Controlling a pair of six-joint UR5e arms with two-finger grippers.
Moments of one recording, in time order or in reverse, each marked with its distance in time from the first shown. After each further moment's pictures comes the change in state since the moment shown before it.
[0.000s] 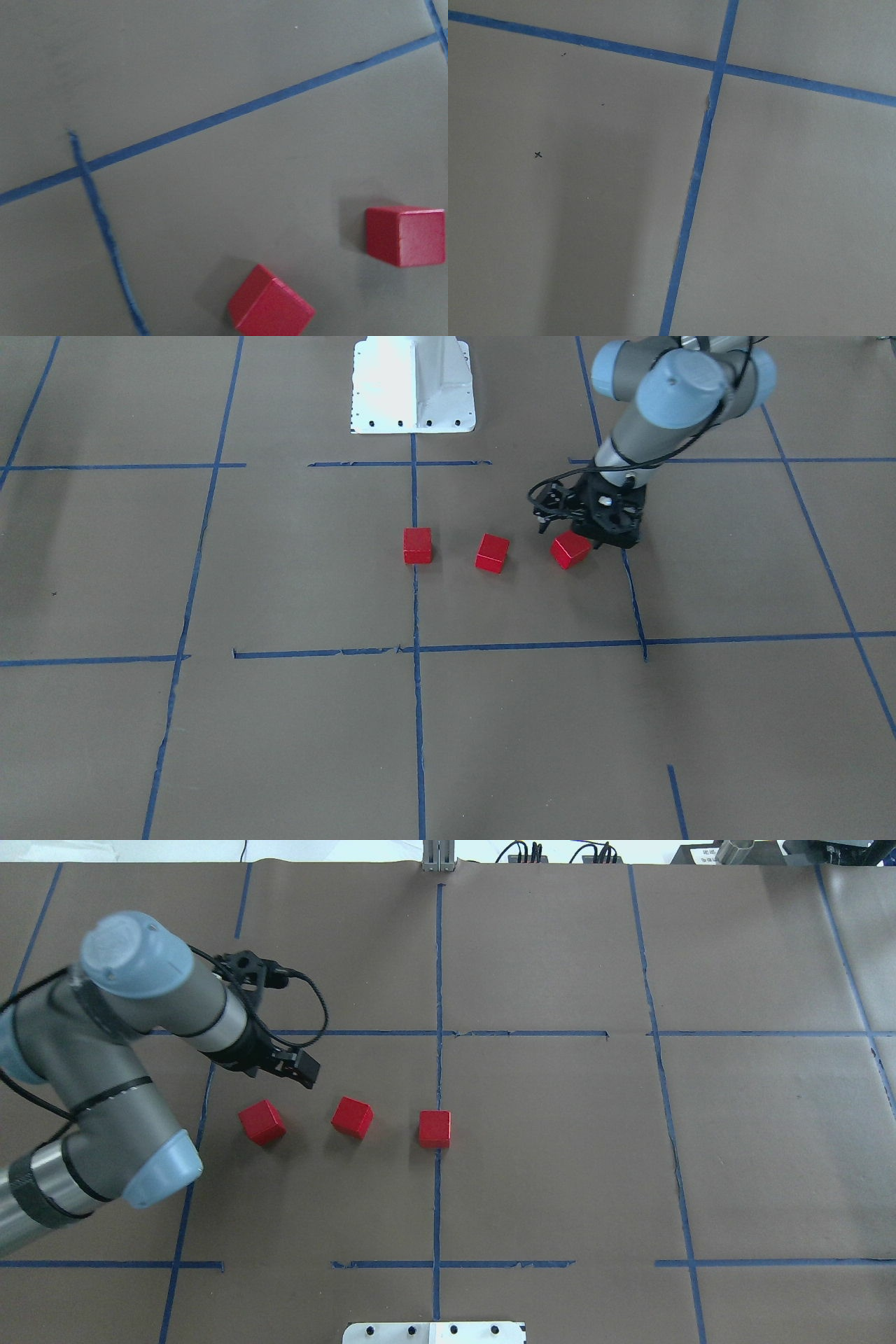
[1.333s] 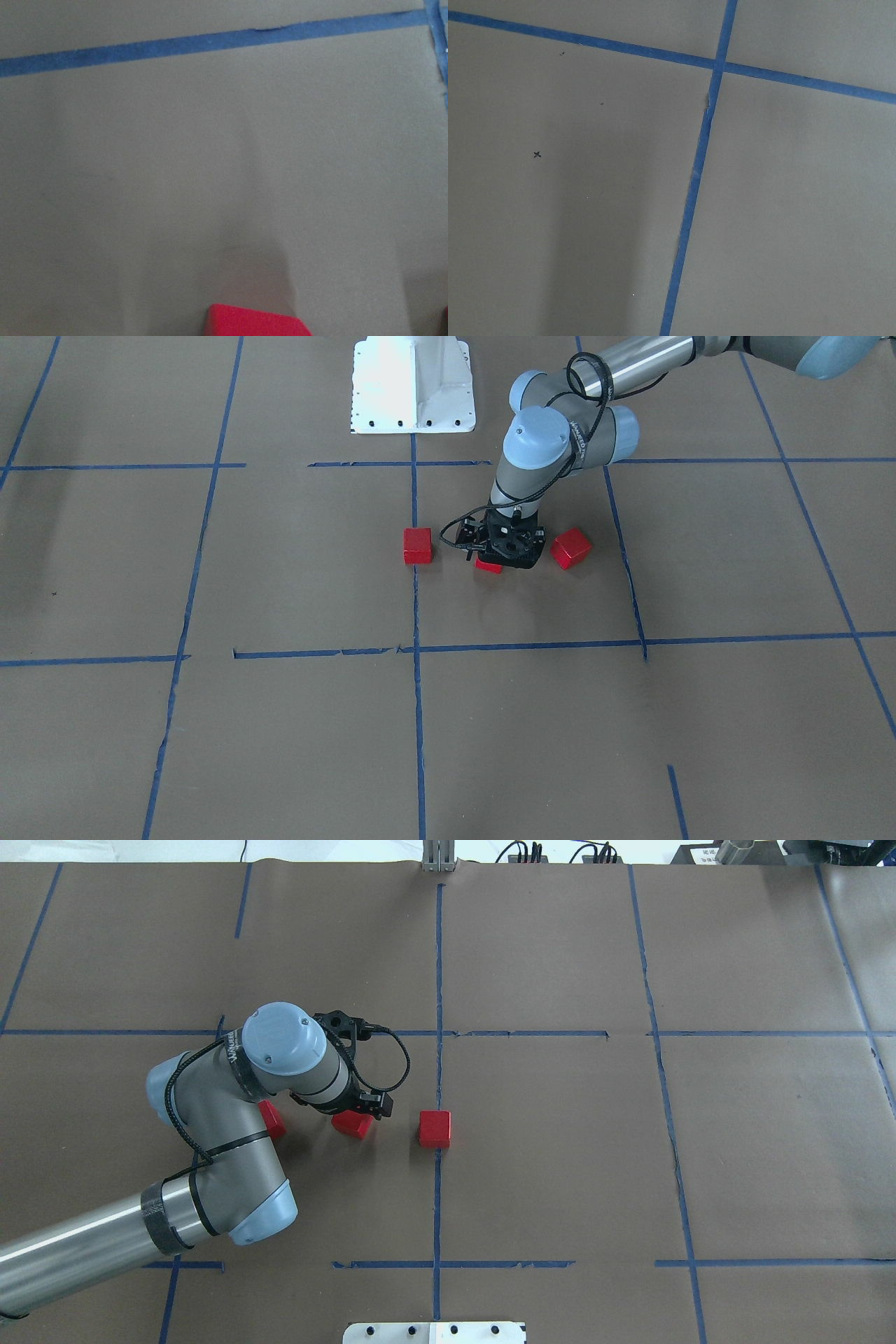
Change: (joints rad) left arm 0.131 -0.121 0.233 -0.127 0.127 -0.127; right arm 0.000 0.001 -0.005 0.000 0.003 0.002
